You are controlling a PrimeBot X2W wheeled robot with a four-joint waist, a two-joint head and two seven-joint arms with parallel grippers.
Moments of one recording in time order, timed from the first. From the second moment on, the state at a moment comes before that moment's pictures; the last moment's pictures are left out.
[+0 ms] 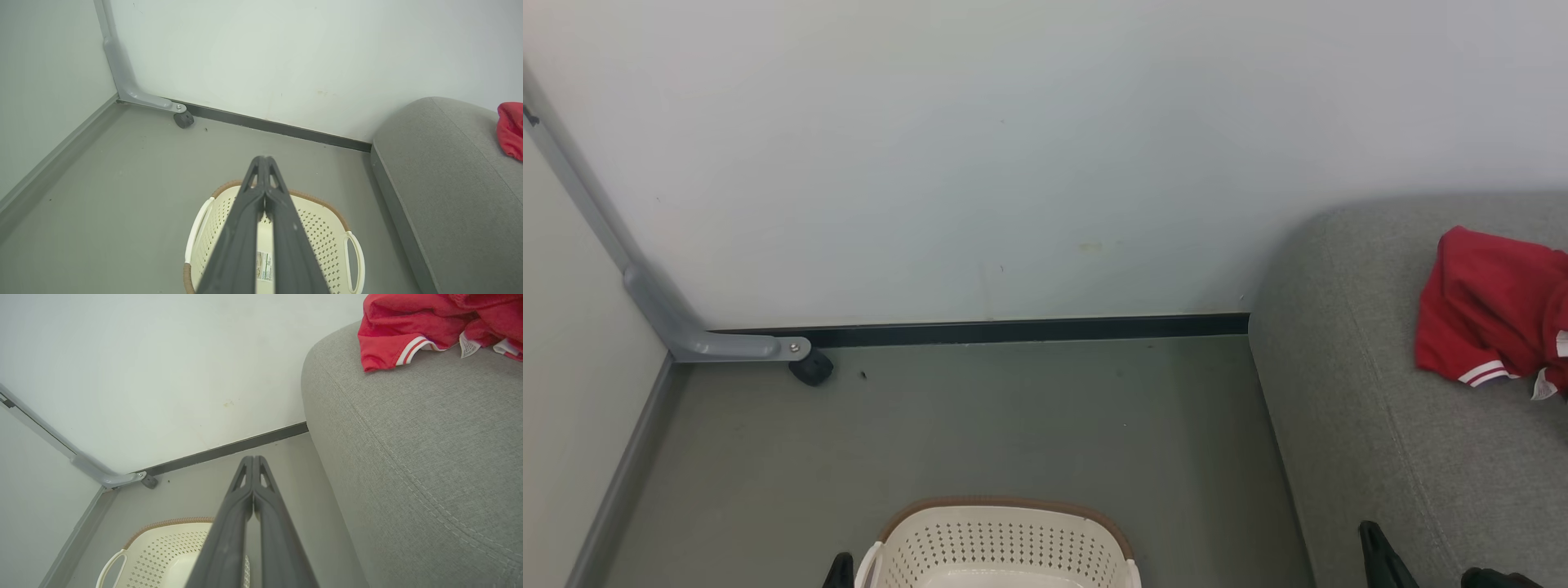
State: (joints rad) left arm 0.01 0.10 -0.25 0.34 -0.50 0.09 -0.18; right arm -0.01 -0.12 0.11 0.35 0.44 0.08 -0.18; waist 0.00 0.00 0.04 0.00
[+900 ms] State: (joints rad) left arm -0.01 0.09 -0.14 0.33 -0.87 0.02 -0.08; right arm -0.03 -0.09 0.02 0.34 0.83 0.09 -0.07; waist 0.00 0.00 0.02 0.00
